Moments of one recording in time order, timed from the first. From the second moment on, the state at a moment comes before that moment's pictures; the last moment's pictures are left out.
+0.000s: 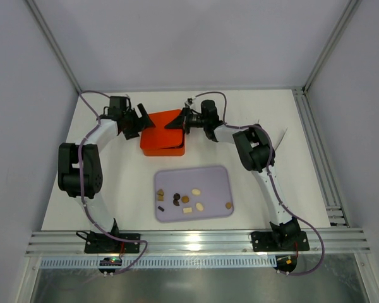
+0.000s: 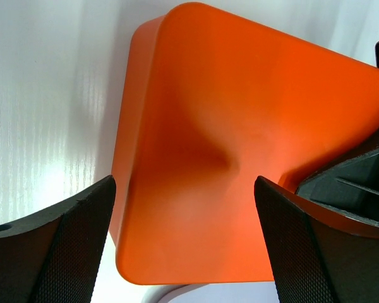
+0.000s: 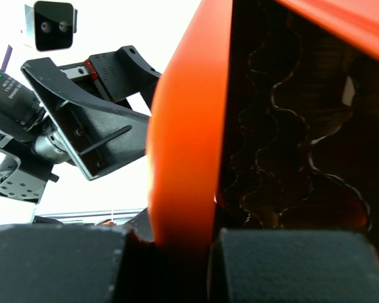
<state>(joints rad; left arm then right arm) -0.08 1.83 1.31 -0.33 0.25 -0.54 0.48 2.52 1.75 0.63 -0.94 1.38</state>
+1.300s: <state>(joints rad) -0.10 1.86 1.30 -0.33 0.26 -0.54 0.40 2.42 1.55 0.70 -0.94 1.38</state>
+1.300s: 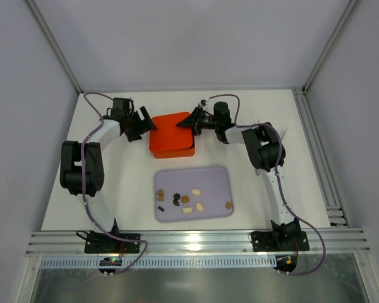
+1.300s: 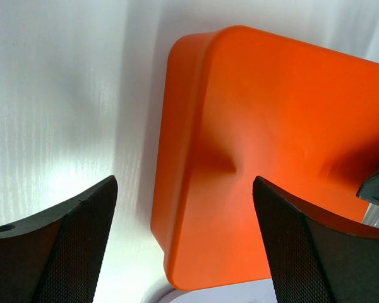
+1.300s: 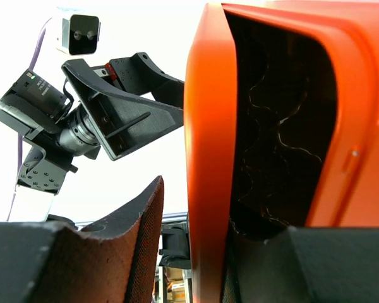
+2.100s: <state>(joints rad) -0.12 1.89 1.32 -0.33 0.33 -0.55 0.33 2.28 1.45 0.42 -0.90 1.15</state>
